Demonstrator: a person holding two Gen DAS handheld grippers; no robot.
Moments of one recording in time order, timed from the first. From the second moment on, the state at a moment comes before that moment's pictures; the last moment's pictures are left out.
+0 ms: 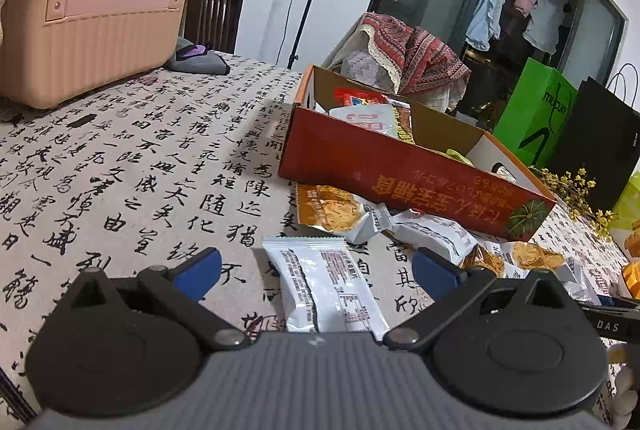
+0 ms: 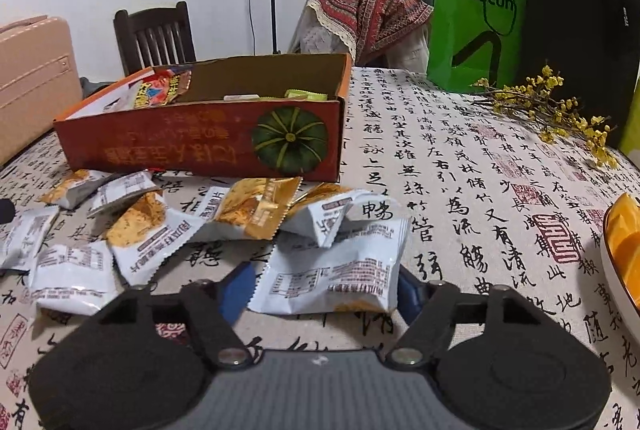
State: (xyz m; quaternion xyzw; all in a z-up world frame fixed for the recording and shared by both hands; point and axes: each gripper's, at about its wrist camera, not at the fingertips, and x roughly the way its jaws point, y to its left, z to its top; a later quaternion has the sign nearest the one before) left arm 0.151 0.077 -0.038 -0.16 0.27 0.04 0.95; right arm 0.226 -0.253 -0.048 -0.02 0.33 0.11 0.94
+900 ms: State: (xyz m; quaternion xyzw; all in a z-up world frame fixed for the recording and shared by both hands) left arm 0.164 0.072 -0.038 -0.14 0.32 0.10 0.93; right arm 0.182 -0.293 -0.021 0.07 0.16 0.10 0.98
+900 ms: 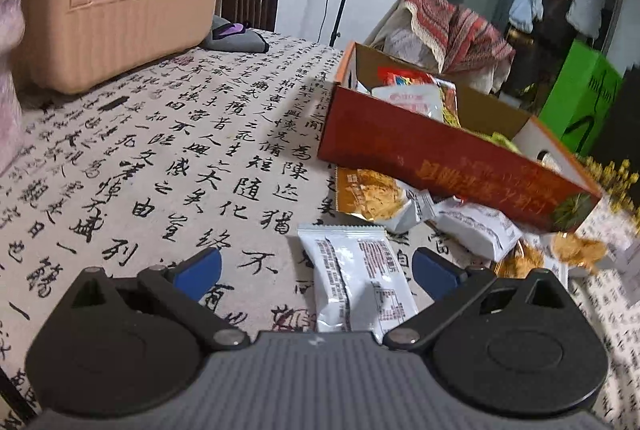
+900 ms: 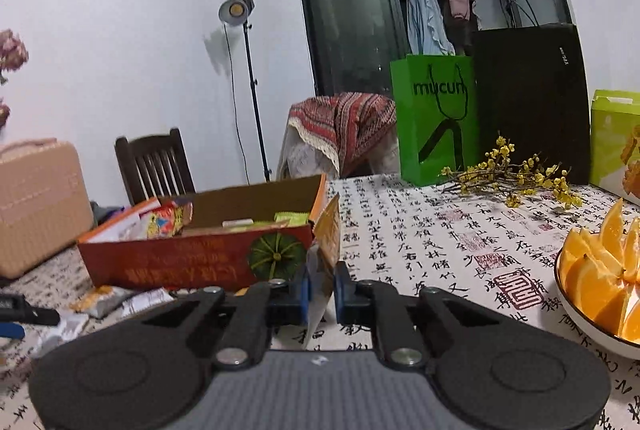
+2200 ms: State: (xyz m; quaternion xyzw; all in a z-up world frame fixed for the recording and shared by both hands) left arm 0.162 0.030 -0.018 -0.05 0.31 0.13 0.94; right arm 0.154 -0.299 -0.009 0.09 0.09 0.14 0.98
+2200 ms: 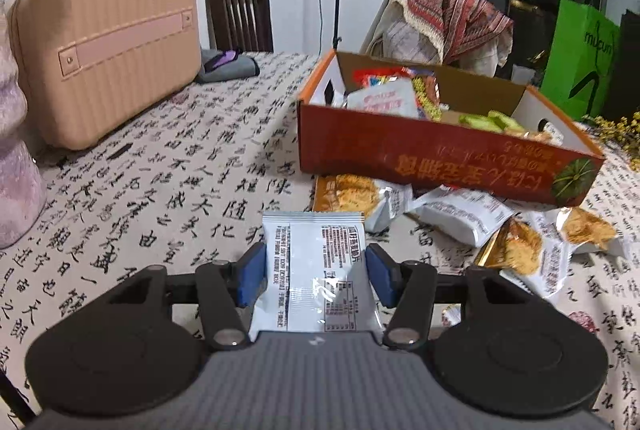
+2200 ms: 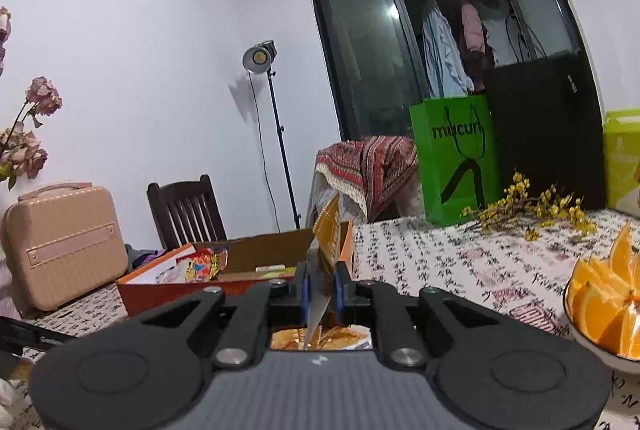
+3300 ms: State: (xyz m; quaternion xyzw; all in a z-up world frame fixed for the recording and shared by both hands) left arm 0.263 -0.006 0.071 -0.07 0.23 0.03 0.97; right arm 0.272 -0.234 0.069 0.14 0.12 0.18 0.97
